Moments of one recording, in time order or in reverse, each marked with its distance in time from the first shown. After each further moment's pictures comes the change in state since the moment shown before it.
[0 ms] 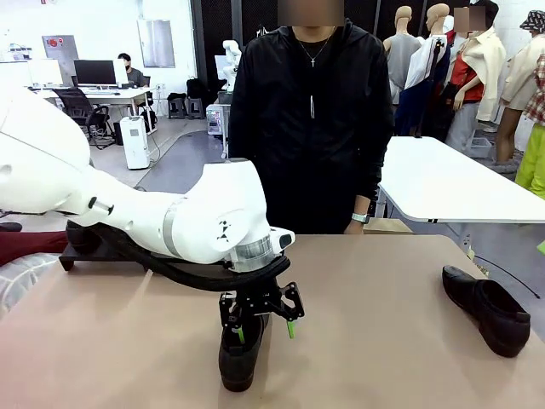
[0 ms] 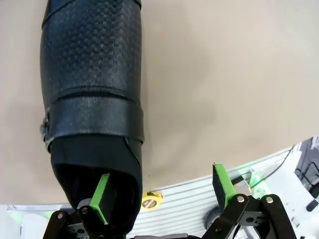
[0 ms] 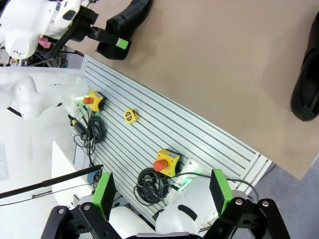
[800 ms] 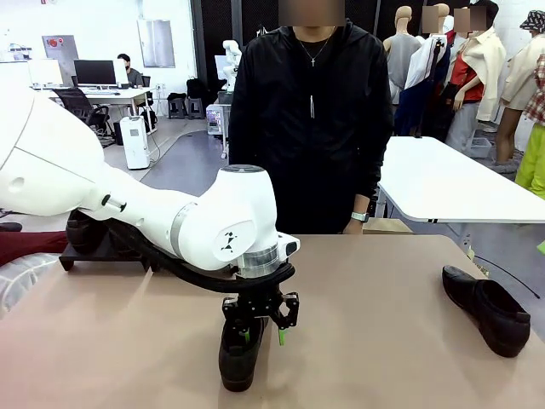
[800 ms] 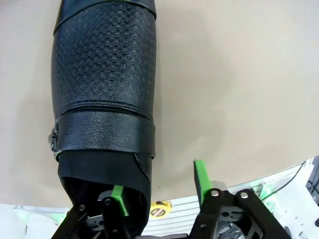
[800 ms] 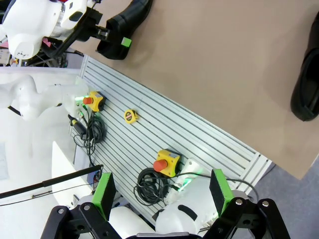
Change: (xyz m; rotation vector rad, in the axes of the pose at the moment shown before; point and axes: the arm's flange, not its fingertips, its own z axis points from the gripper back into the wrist) left arm 0.002 -0.005 -0.008 0.079 -0.037 0.009; right arm 0.000 0.000 0.000 0.000 0.000 0.000
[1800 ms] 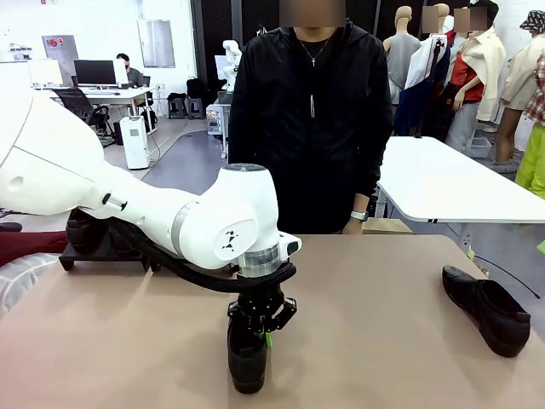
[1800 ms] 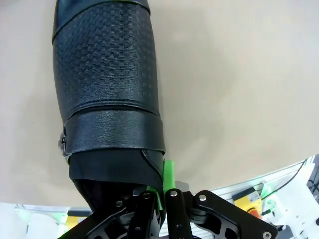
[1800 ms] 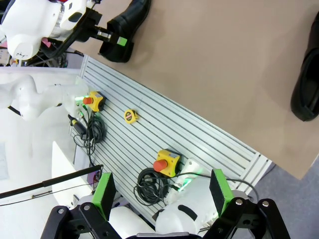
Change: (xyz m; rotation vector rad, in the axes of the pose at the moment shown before) left arm -0.002 -0.002 0.003 0.004 0.000 -0.007; right arm 0.000 0.000 0.000 0.000 0.000 0.000
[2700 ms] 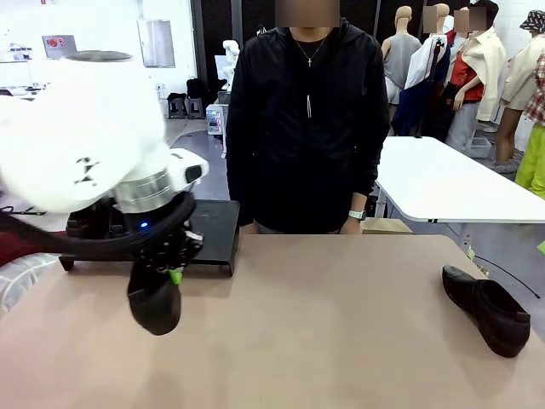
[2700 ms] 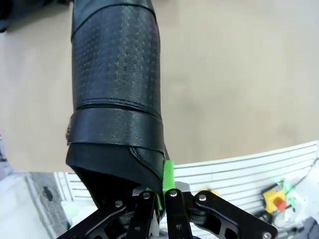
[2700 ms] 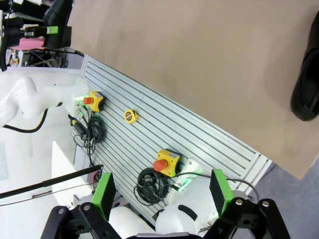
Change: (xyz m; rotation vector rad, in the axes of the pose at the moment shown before) left arm -0.079 0.134 0.170 0.063 -0.288 0.029; right arm 0.000 0.000 0.000 0.000 0.001 -0.001
